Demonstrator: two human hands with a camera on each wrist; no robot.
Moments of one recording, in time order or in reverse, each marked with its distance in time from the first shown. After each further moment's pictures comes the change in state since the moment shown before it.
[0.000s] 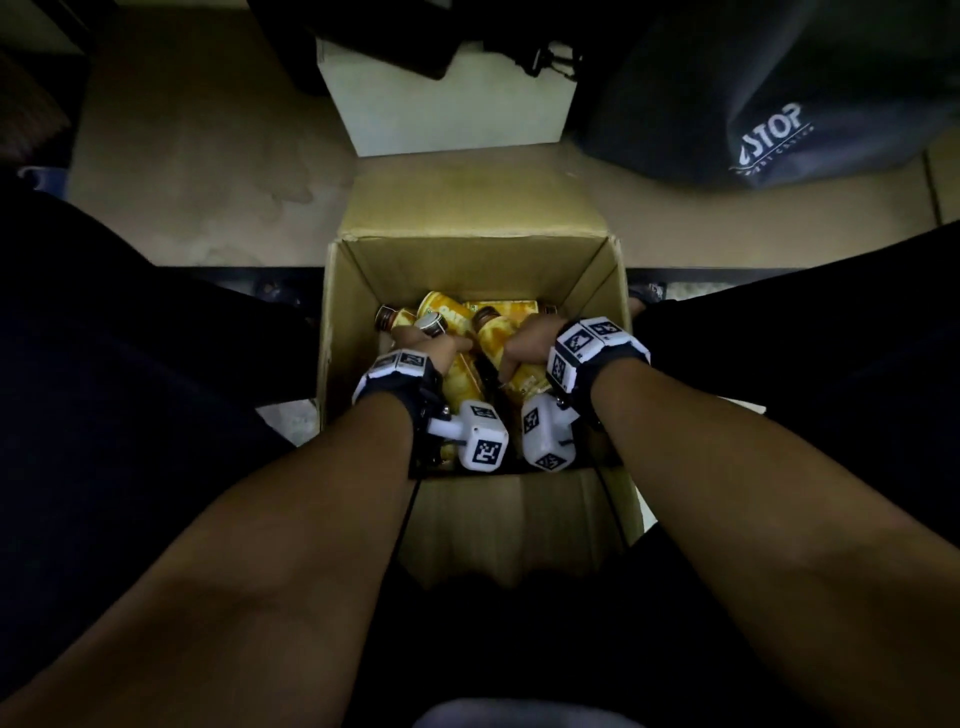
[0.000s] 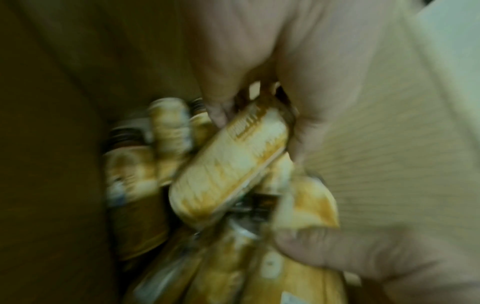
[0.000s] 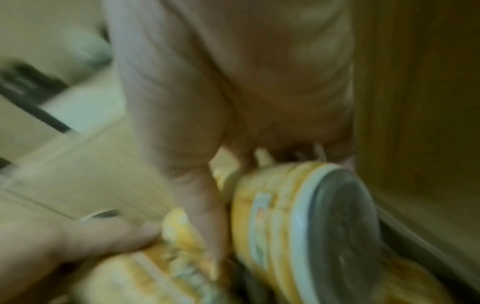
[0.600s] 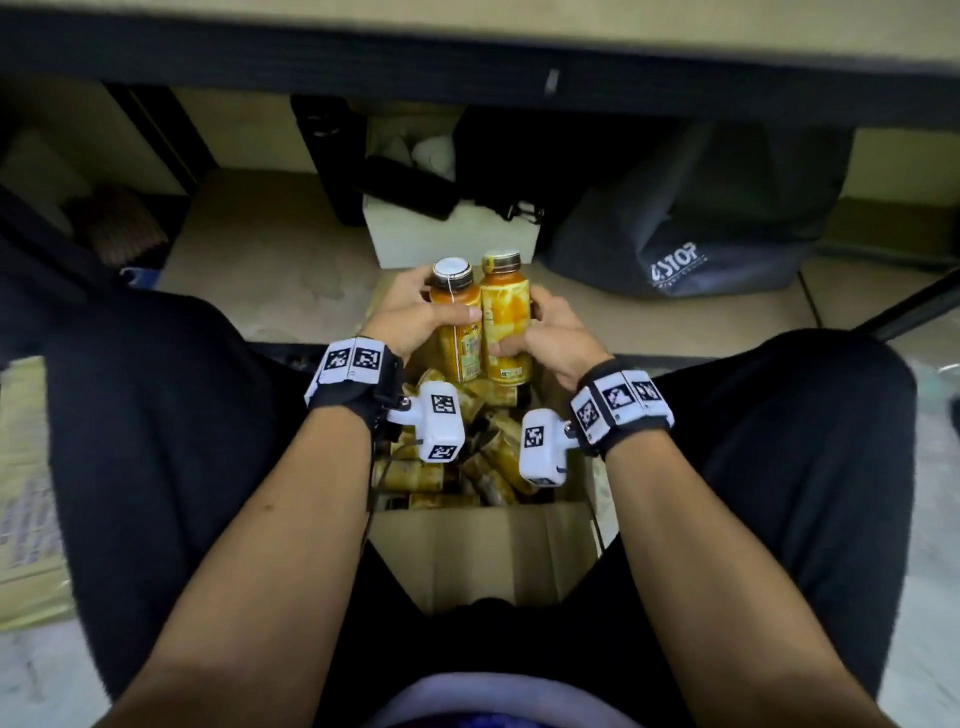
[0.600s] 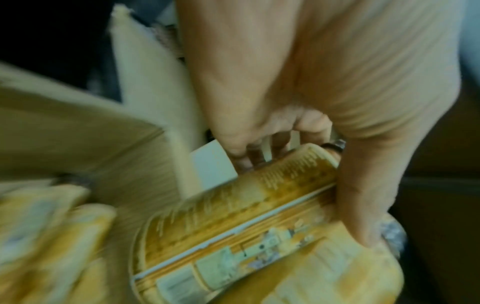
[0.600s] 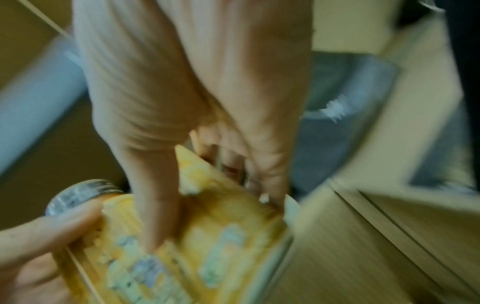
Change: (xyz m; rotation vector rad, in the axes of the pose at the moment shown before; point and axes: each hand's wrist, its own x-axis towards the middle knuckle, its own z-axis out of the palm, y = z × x) left_hand -0.144 0.081 -0.083 -0.283 -0.231 0.796; right_hand -0.128 -0.011 -0.054 0.745 0.356 -0.487
